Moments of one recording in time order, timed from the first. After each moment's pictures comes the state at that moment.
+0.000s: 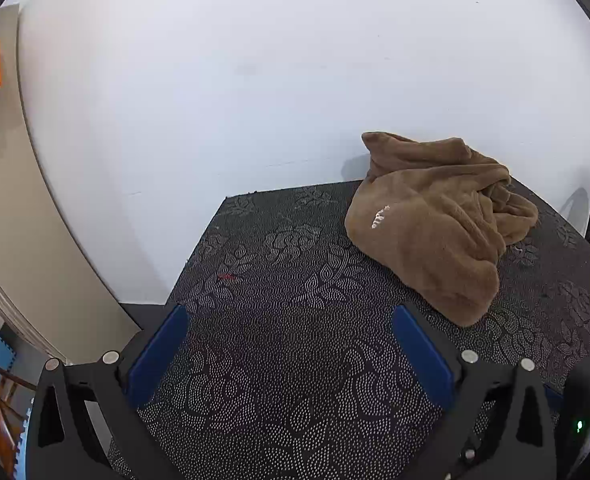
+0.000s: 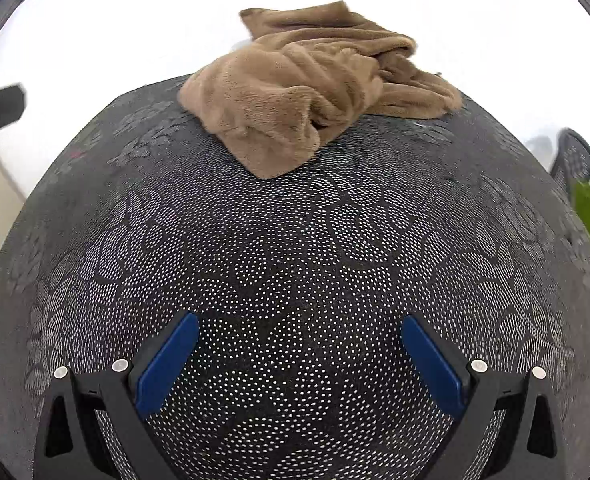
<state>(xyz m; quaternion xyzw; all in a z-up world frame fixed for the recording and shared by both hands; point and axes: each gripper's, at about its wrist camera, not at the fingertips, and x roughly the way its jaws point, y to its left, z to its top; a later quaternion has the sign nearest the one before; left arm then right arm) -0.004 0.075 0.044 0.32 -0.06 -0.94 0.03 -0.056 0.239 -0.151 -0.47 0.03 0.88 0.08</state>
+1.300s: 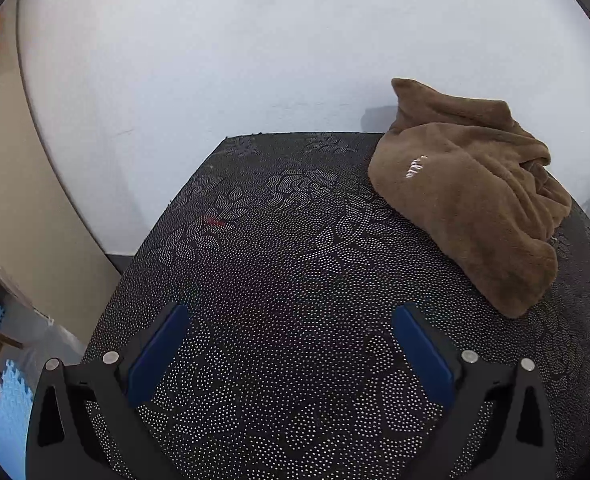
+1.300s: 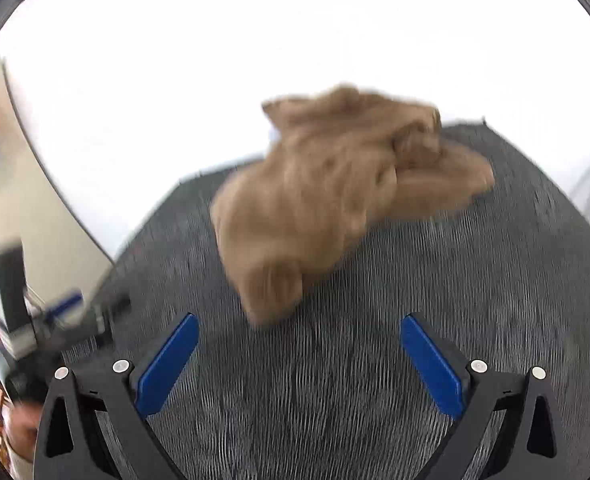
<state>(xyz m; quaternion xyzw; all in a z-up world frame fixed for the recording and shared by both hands) -0.051 0.051 -0.028 0.37 0.00 -0.93 0.04 -0.102 0.371 -0.087 -0.34 0.13 0.93 -0.06</state>
